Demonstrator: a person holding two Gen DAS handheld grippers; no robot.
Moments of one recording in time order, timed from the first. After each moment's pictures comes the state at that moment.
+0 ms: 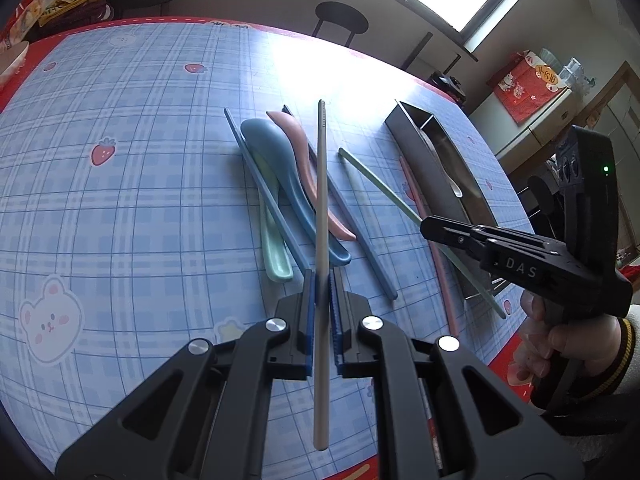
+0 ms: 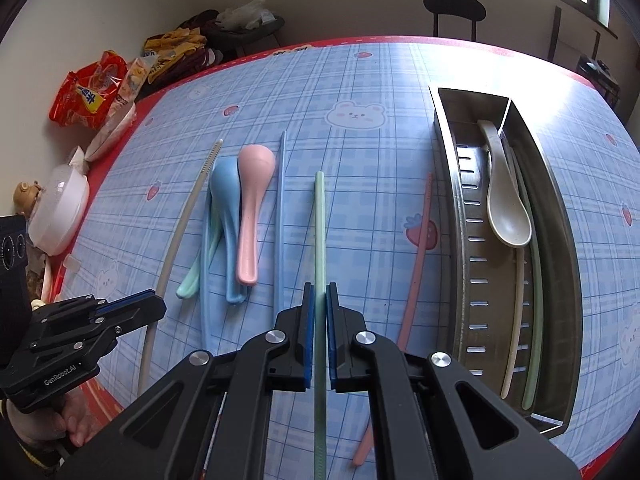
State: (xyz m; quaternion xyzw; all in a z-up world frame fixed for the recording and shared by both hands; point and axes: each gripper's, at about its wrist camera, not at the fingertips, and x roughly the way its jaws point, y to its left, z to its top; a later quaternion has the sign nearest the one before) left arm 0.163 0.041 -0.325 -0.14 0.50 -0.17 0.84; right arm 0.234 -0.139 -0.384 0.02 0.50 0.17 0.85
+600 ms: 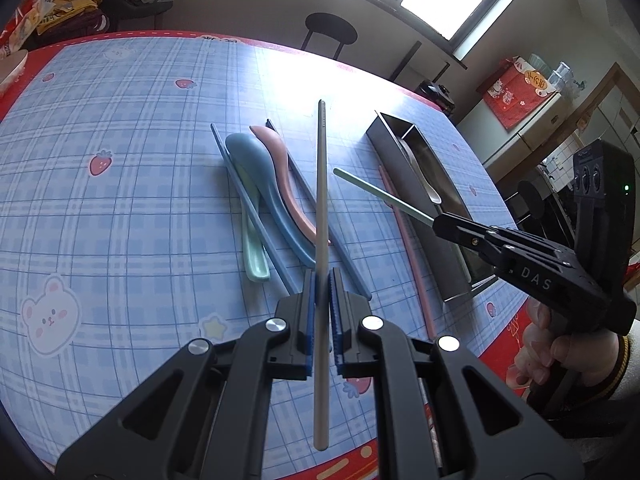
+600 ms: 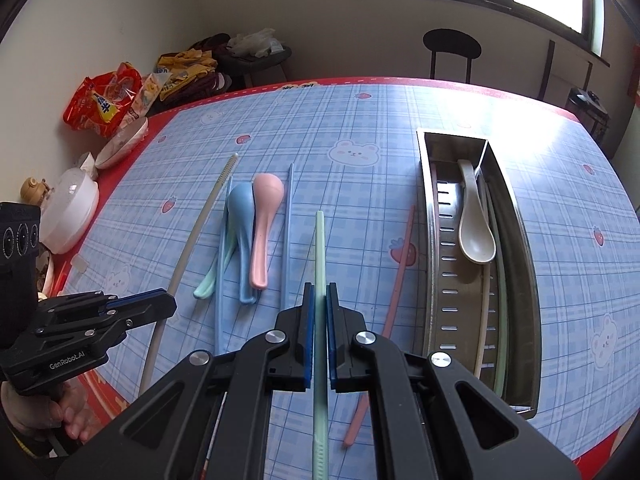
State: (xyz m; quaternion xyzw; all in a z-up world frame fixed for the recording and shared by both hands) left arm 0.156 0.031 -0.307 -0.14 0.48 -0.18 0.85; right arm 0.209 -0.147 -0.350 0.01 0.45 0.17 0.88
